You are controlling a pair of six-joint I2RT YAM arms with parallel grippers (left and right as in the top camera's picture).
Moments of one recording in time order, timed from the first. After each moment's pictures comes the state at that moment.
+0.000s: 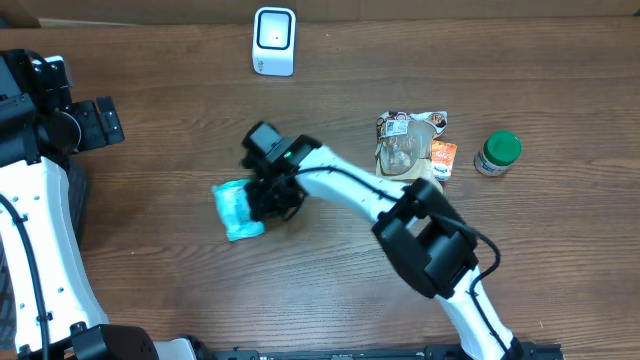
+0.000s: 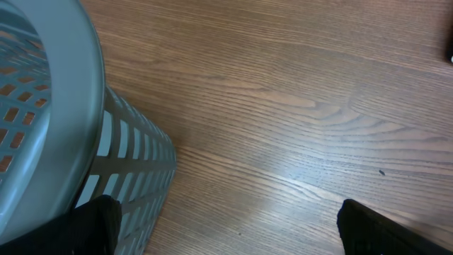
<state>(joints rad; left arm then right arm) 0.39 1.53 1.57 -0.97 -0.03 0.09 0.80 2.29 1.75 -0.79 -0.47 0.45</state>
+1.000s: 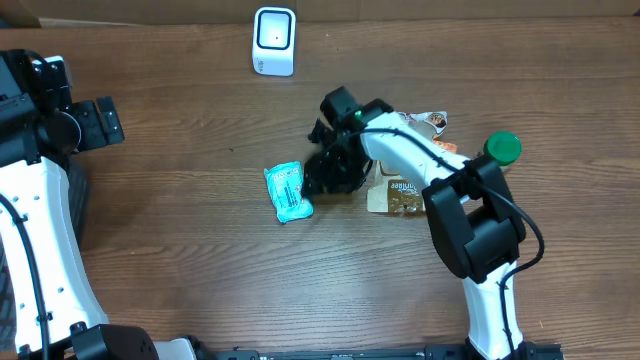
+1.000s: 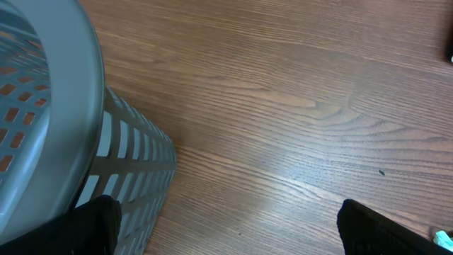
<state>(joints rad) 0.39 1.53 1.57 -0.97 -0.03 0.09 0.55 2.20 1.61 -0.89 -0.51 0.24</state>
